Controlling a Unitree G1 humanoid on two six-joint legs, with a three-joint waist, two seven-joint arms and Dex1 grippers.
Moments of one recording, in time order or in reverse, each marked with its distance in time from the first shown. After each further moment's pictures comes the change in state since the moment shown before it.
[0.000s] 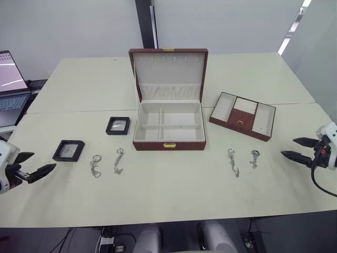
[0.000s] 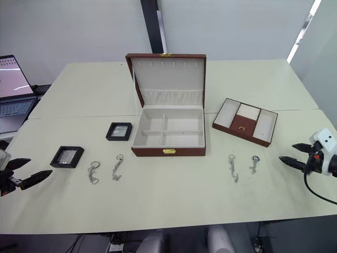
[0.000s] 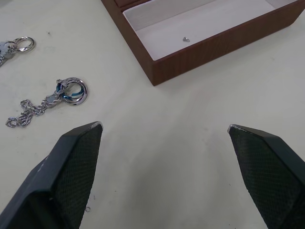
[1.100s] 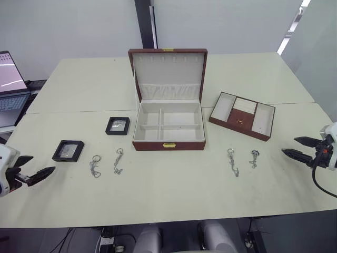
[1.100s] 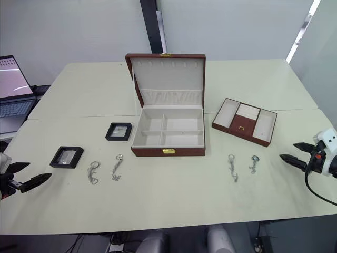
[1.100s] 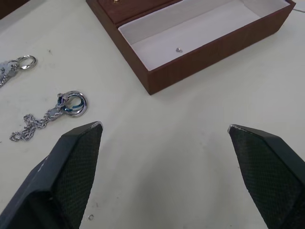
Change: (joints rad) left arm -0.020 -0.005 -0.022 0.089 0.042 -0.067 -0.001; right arm 0.024 0.028 -0.061 -0.016 0.060 0.028 -0.005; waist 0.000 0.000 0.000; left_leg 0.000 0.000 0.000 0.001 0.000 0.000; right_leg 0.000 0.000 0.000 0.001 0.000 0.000
